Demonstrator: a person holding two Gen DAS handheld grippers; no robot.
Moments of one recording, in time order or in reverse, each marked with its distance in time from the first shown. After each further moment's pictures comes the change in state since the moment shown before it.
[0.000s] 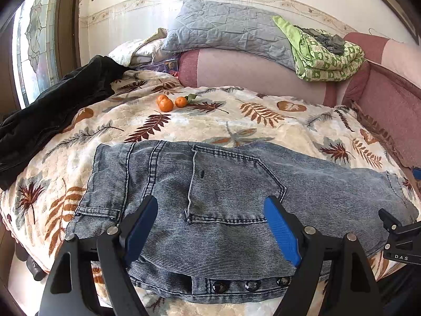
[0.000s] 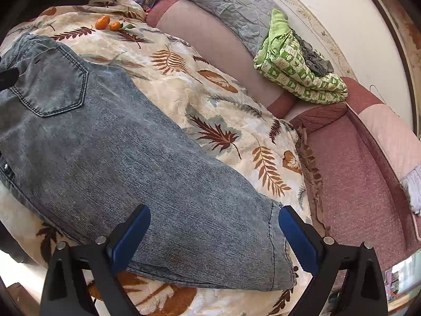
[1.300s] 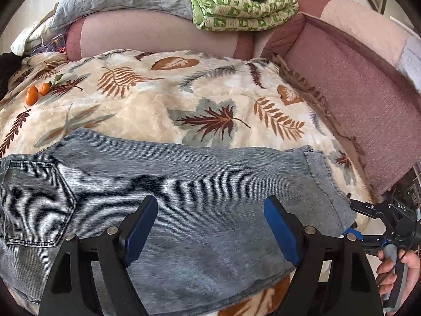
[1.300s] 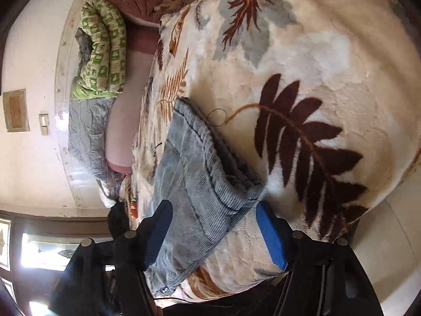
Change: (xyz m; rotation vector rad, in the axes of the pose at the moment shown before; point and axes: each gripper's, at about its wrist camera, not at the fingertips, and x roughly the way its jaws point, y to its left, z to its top) left arm 0.055 -0.203 0.028 0.118 0.285 -0.369; right arm 0.152 -0.213 -0.241 1.554 0.260 0.974
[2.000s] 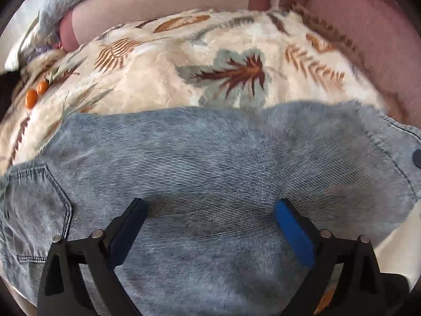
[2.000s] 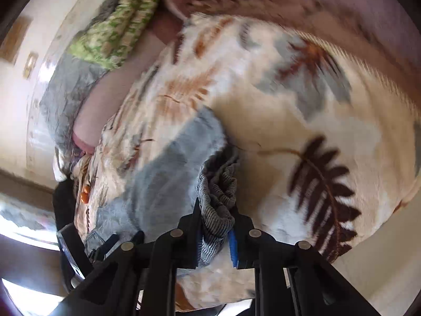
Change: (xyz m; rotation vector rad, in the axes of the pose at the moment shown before) left arm 0.047 0.009 0.004 0.070 0.187 0.154; right arm 0.002 0.112 -0.013 -0.399 -0.106 -0.285
